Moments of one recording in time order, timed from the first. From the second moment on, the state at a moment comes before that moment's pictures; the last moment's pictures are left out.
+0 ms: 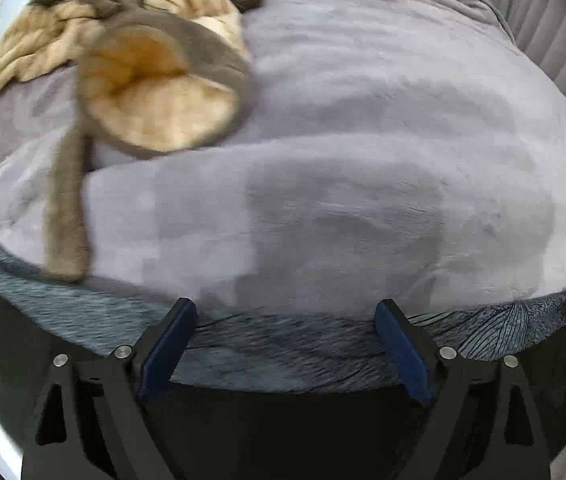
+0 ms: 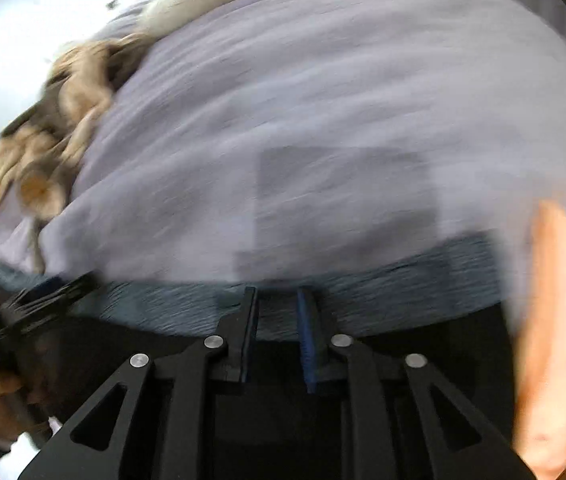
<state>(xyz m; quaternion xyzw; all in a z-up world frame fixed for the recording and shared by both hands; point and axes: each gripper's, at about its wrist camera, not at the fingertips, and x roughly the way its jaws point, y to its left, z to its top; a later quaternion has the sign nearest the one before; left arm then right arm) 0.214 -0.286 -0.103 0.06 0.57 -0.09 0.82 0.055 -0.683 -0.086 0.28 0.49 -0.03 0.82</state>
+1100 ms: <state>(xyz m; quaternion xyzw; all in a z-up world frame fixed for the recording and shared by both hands) 0.036 -0.044 -0.036 0.01 0.63 0.07 0.78 -0.087 -0.563 -0.057 0.34 0.54 0.04 0.77</state>
